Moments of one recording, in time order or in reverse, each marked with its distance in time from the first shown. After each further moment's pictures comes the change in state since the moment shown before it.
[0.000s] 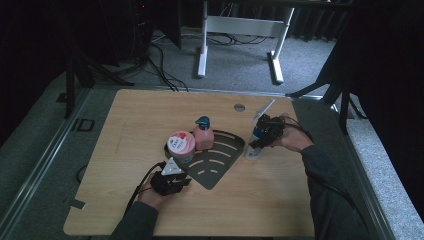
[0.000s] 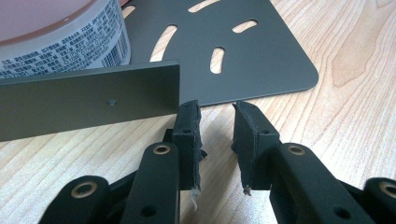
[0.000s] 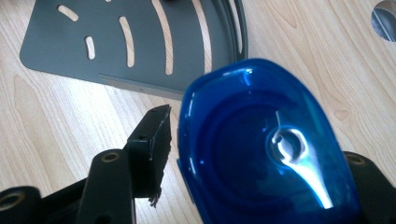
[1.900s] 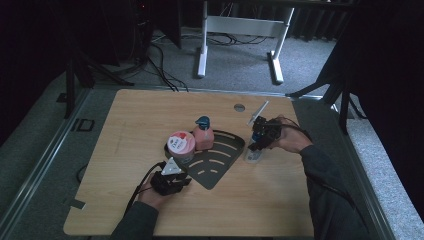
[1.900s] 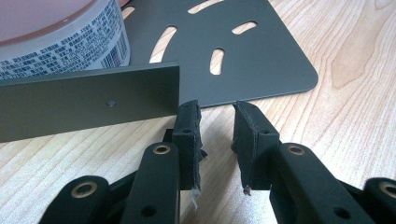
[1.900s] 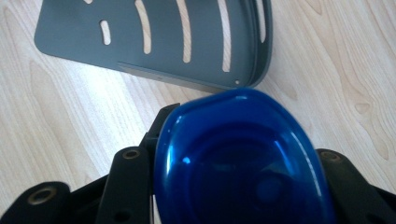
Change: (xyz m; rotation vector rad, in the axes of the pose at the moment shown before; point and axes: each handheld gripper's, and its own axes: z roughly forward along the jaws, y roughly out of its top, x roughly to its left) left arm 0.000 0.000 0.001 -0.007 -0.004 -0.004; right arm 0.013 0.009 0.001 0.080 0.023 -0.020
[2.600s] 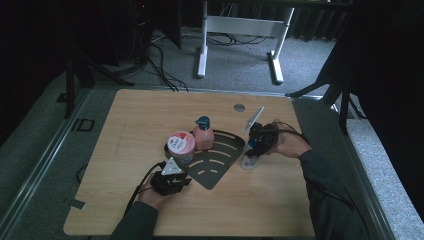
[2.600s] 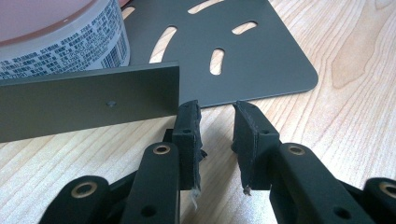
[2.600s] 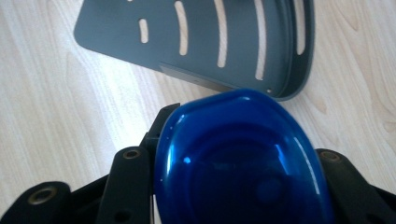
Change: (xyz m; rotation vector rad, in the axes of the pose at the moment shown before) left arm 0.000 0.000 0.000 0.000 0.001 0.002; right arm 0.025 0.004 -0.002 0.000 0.031 -0.080
